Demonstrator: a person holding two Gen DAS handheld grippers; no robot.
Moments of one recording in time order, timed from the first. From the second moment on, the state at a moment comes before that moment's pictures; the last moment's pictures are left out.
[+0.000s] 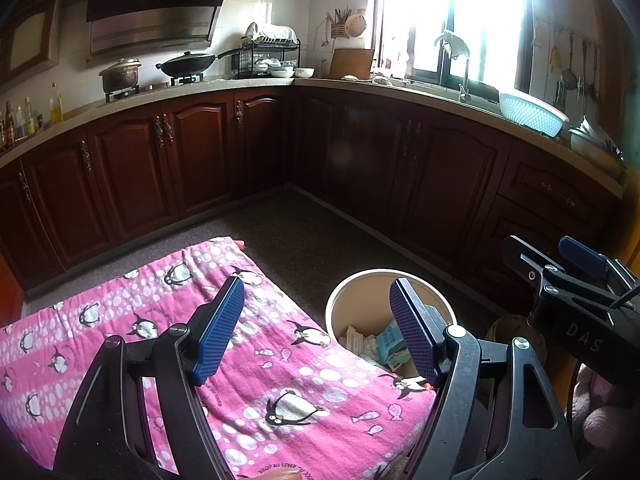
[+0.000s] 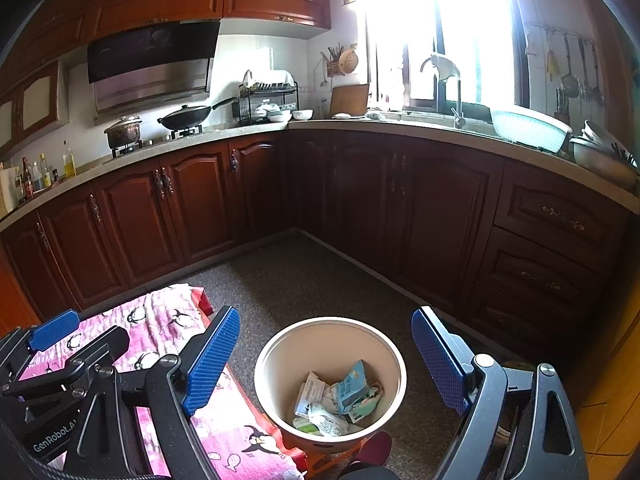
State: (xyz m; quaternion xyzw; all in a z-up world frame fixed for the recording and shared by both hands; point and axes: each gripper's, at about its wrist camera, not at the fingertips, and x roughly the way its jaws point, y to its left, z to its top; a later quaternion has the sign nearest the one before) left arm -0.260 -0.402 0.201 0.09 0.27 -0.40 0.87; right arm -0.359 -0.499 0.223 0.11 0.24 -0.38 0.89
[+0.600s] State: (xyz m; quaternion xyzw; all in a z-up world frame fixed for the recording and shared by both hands) left arm -0.259 -0.399 0.196 0.09 0.28 -0.40 0.87; right arm -0.358 -0.501 0.220 0.11 0.25 -0.38 0.89
